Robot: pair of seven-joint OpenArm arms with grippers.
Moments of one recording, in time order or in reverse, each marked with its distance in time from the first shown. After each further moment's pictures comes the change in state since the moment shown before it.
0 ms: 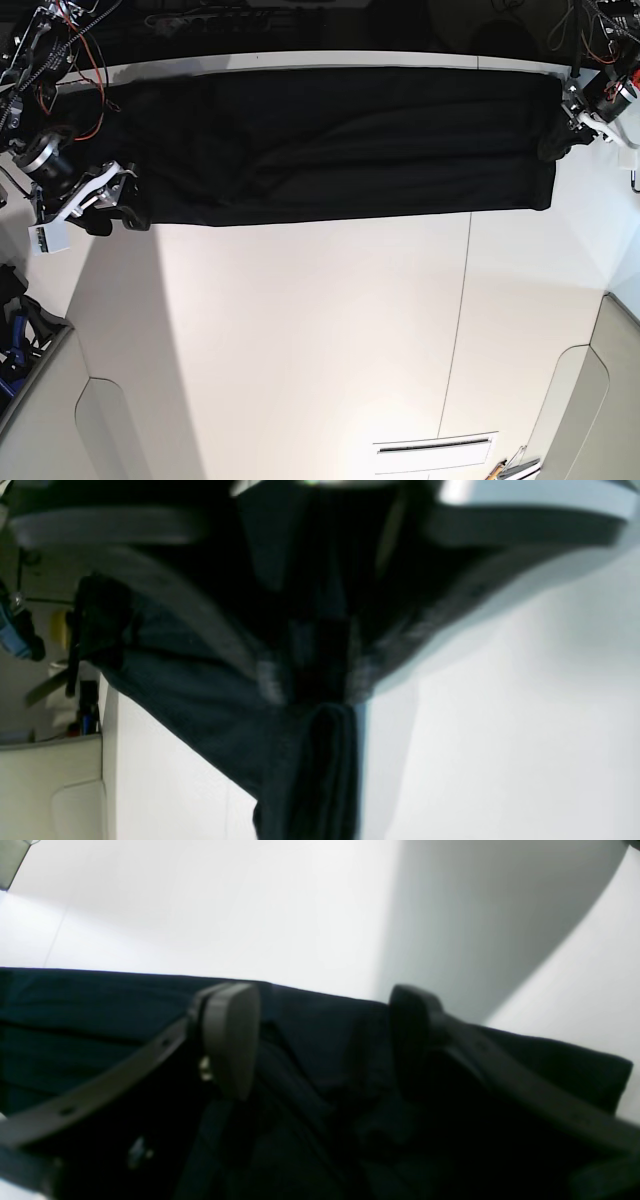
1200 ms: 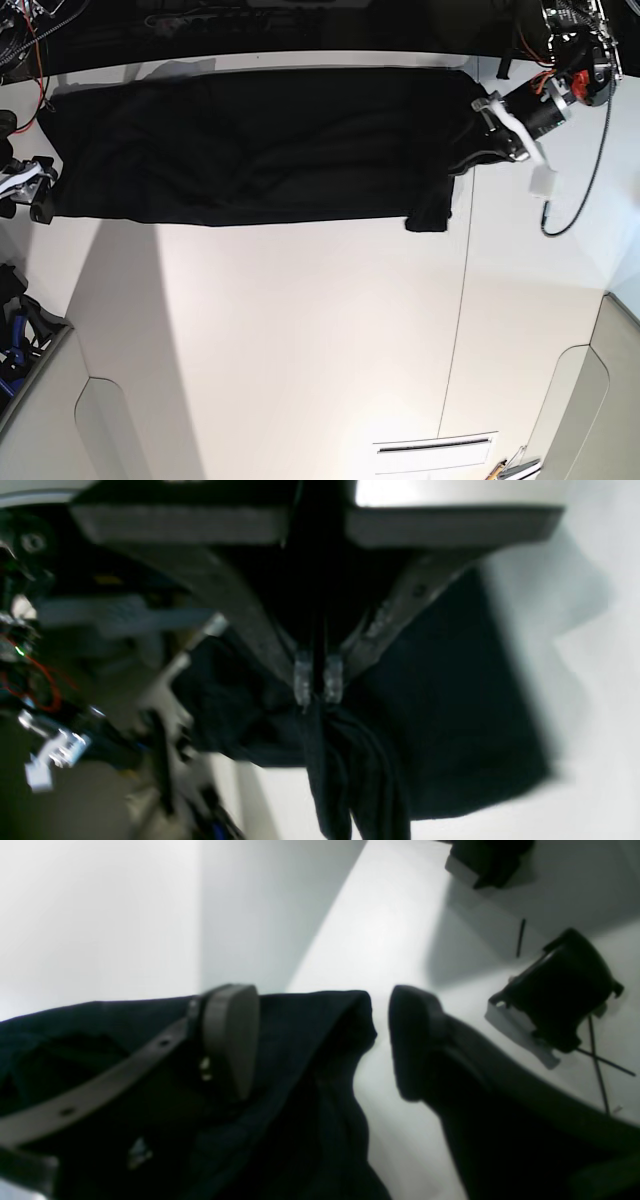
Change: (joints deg) left arm 4.3 13.1 14.0 35.3 -2.4 1.4 5.9; right arm -0.1 3.8 15.8 0.0 -6.4 -1.7 0.0
